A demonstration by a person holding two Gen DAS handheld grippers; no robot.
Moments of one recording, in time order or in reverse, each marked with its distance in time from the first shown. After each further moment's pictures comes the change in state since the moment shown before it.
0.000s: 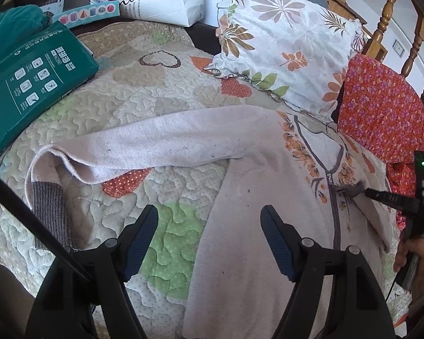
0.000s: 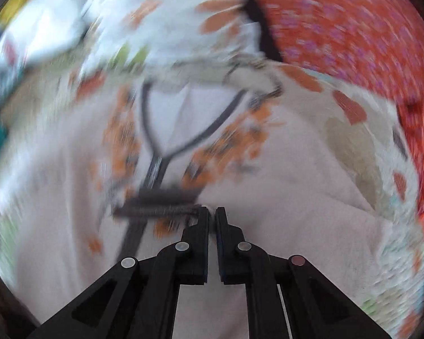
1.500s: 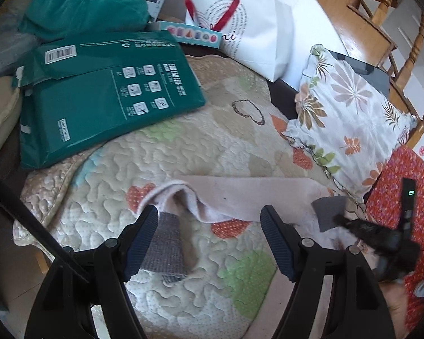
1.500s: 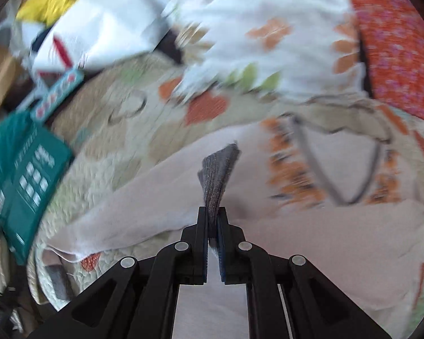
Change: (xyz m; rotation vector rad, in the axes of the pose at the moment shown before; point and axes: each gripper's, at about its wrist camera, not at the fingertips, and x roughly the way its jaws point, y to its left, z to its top) left arm -0.068 0.117 0.018 -0.324 -0.188 0.137; right arm 0.005 0.226 0.023 -0.098 -0.022 0.200
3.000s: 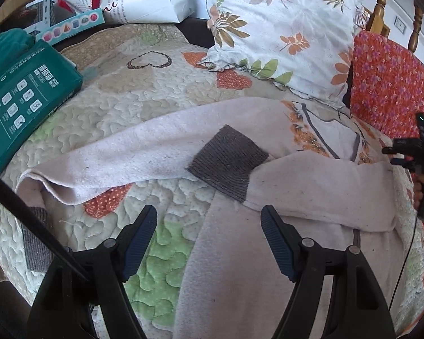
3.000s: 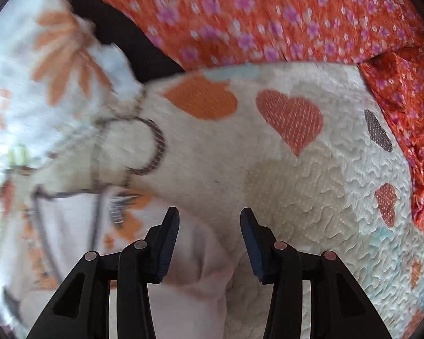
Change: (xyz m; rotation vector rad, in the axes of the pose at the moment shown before) left arm 0.071 -0.142 -0.071 0.417 0.185 -0.048; right arm -0.017 -0.351 0.038 0.386 0.024 -0.322
